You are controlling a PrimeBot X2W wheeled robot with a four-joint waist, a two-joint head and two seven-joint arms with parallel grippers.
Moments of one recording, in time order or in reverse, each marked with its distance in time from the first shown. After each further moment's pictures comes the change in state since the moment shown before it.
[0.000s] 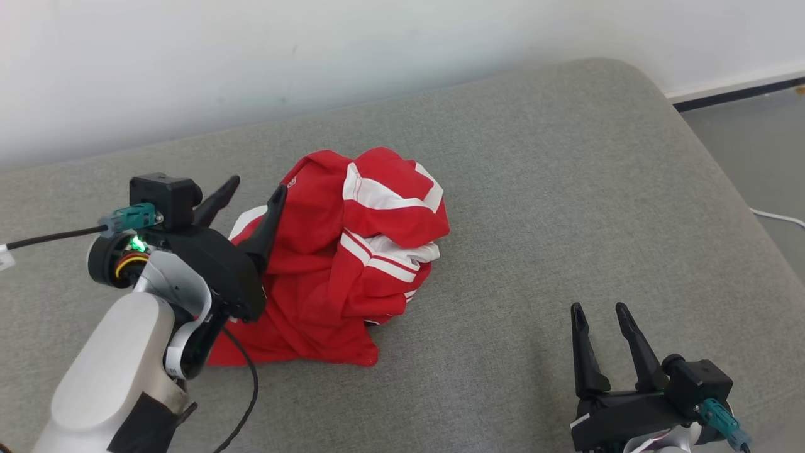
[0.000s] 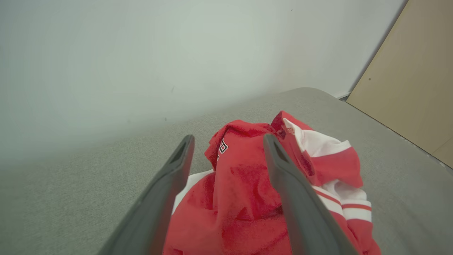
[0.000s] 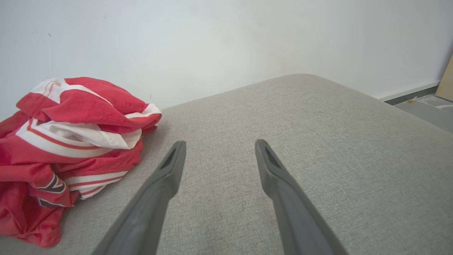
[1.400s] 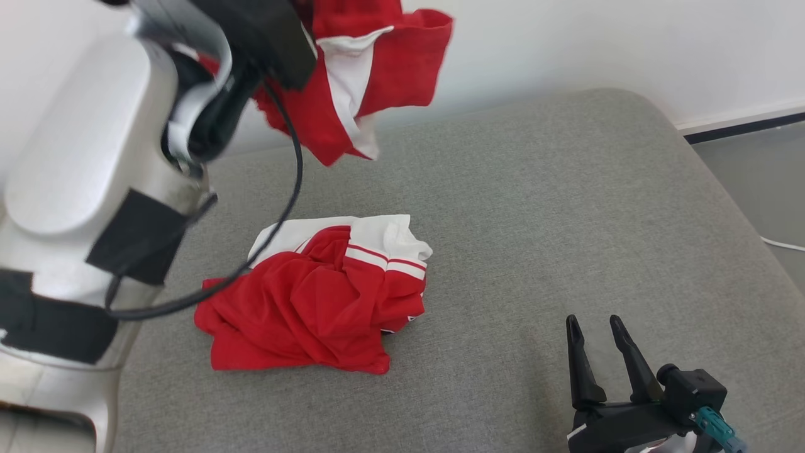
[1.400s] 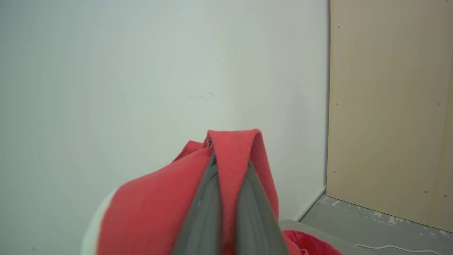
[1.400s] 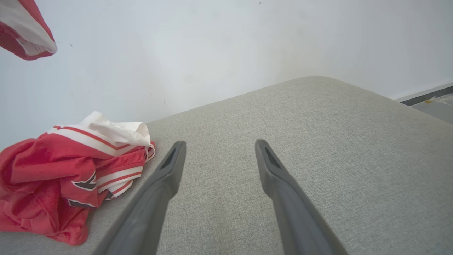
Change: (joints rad) left arm -0.546 -0.077 -0.101 0.000 -0.087 -0.007 -0.042; right arm 0.012 0.001 0.014 0.024 0.022 0.000 0.000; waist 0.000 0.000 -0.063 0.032
